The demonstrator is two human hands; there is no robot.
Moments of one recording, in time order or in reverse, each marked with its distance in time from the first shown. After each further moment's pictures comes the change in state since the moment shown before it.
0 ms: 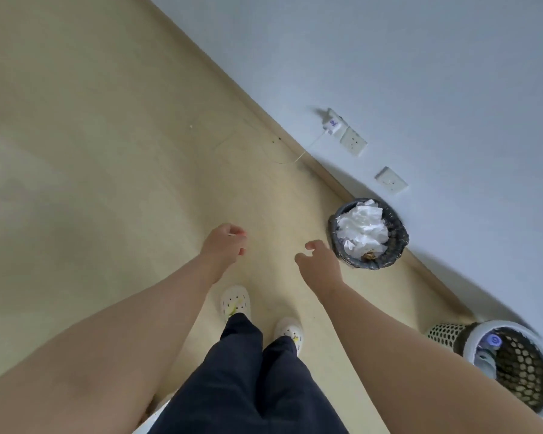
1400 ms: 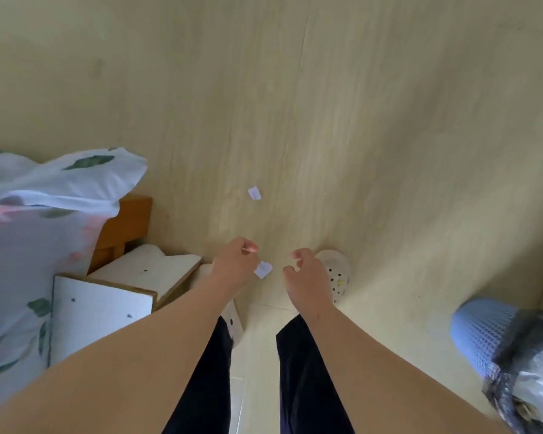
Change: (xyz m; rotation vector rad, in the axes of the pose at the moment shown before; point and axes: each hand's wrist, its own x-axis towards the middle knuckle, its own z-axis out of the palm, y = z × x) left_hand 0.155 -0.394 0.001 -0.490 0.266 -0.617; right_hand 0.161 0.115 0.368 -0.775 -0.620 -0.144
